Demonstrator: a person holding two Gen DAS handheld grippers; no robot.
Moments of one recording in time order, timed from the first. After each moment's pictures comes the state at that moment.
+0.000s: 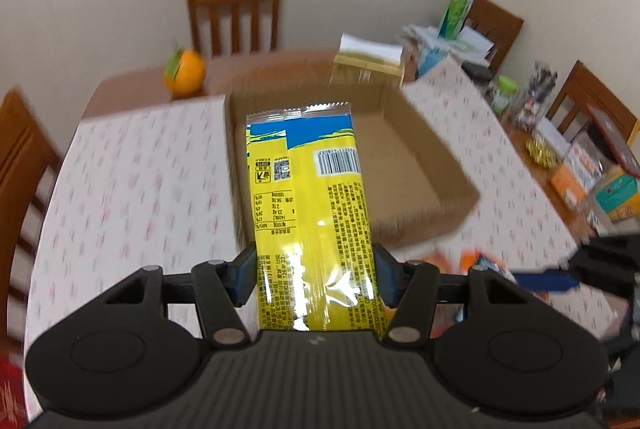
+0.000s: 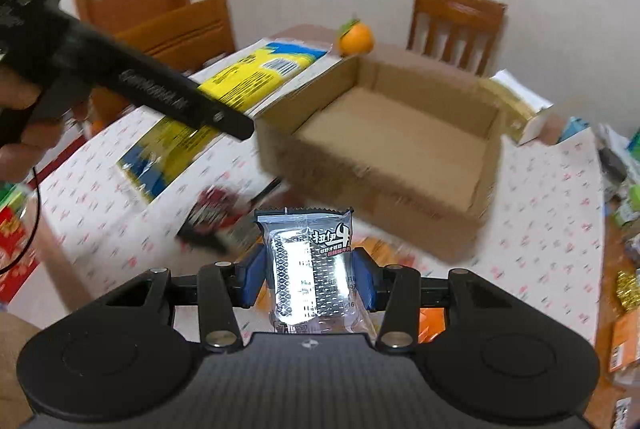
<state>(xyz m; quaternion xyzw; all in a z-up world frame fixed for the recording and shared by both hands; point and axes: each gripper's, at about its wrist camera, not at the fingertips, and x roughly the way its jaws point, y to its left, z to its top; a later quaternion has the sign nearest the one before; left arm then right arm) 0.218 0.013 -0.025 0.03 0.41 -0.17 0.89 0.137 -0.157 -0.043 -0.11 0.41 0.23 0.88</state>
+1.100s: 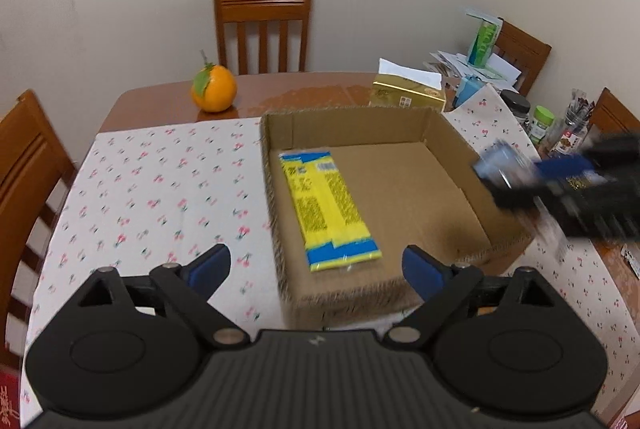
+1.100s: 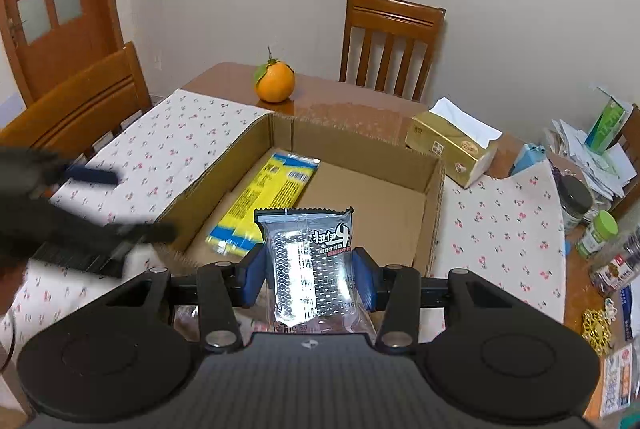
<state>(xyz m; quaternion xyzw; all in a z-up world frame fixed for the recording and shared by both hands) 0.231 0.038 -0.049 0.01 0.39 -0.13 0.91 0.252 -0.157 -0.018 -0.08 0.40 0.15 0.90</state>
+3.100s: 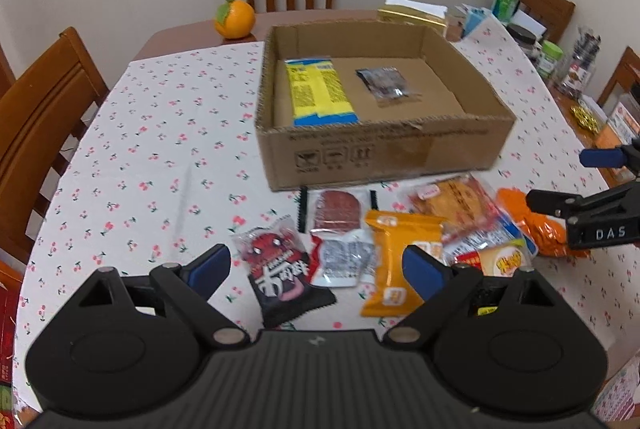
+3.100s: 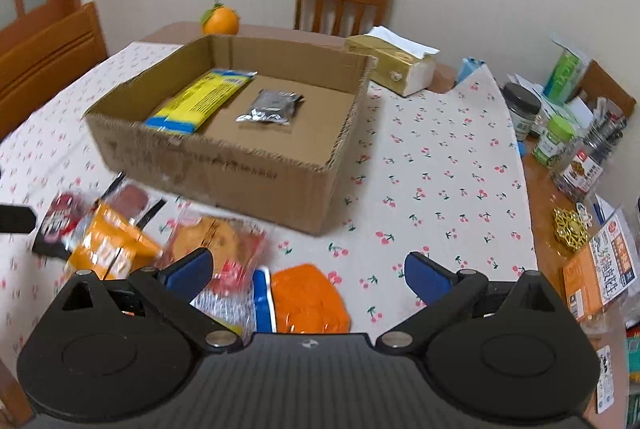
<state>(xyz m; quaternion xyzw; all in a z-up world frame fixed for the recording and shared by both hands) 0.136 -0.001 -0.081 0.04 0.44 -0.07 0.89 0.165 -0.229 -0.094 -0.09 0.41 0.10 0.90</state>
